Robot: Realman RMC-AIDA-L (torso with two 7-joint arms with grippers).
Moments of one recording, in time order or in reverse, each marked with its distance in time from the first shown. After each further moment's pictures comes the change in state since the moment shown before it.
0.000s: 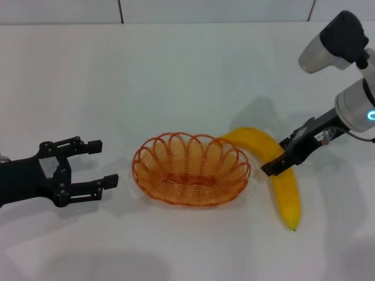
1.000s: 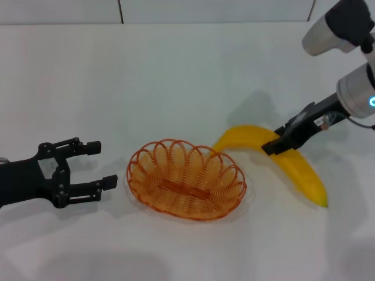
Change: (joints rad) left arm 0.005 0.000 -0.002 0.000 0.000 0.000 0.000; right arm -0.004 -0.003 0.017 -0.071 0.015 -0.007 0.030
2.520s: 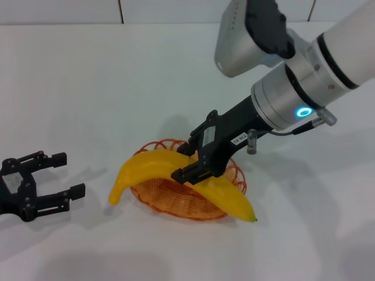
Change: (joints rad) left arm 0.072 0.006 -0.143 0.026 0.069 0.052 -0.013; right arm 0.019 0.011 -0.372 -0.250 0.347 -0.010 -0.007
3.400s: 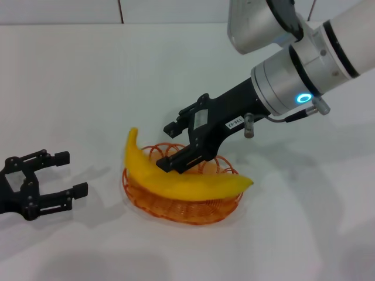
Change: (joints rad) left arm -0.008 -0.002 0.004 -0.002 0.000 0.001 -0.002; right arm 0.020 -0.007 0.068 0.099 0.121 0.038 -0.138
